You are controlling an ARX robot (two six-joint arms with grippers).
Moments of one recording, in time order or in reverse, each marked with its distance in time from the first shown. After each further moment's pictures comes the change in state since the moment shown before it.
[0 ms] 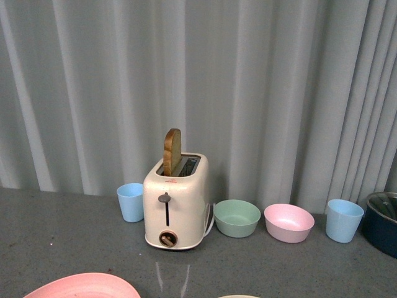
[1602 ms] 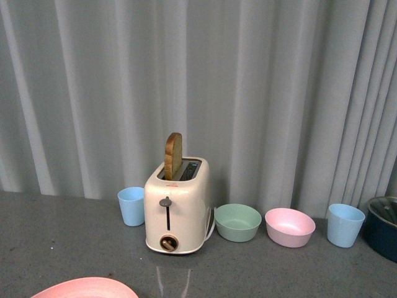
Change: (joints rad) left arm 0.045 0.105 0.071 -0.196 0.160 0.054; right arm 0.000 0.000 0.000 0.000 0.002 0.000
